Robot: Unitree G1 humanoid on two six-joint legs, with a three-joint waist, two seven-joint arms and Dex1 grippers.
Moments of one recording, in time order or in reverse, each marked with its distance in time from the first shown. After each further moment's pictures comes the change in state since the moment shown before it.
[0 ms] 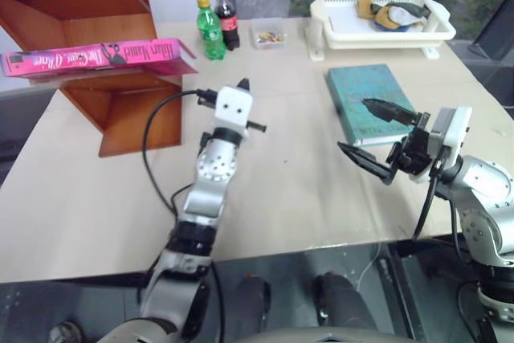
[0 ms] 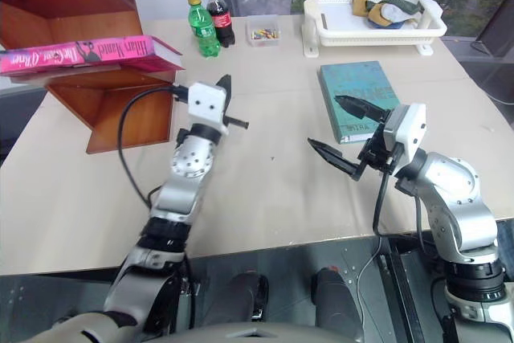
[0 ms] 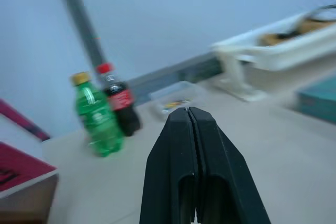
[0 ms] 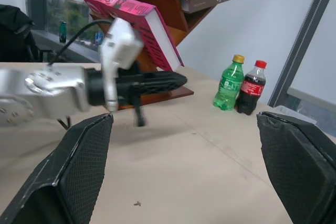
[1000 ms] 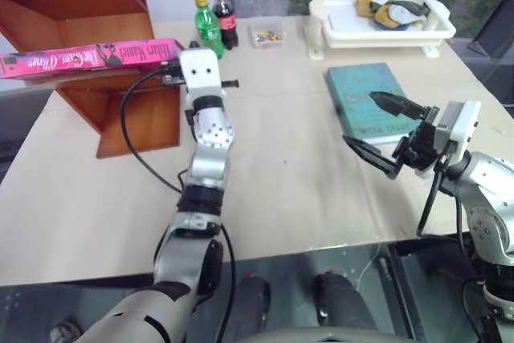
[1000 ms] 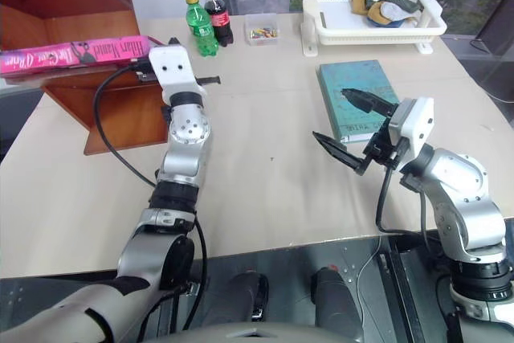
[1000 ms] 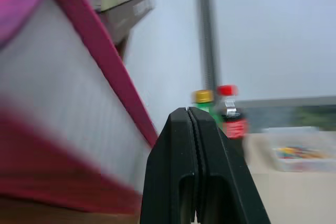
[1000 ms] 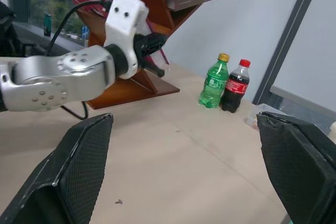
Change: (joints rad) left arm -0.149 0.022 0.134 0.210 -0.018 -0.159 0.180; right arm -0.004 -0.024 -0.027 -0.005 -0.006 0.007 -0.018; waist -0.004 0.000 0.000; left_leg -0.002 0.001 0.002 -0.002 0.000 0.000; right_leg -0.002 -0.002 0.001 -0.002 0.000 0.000
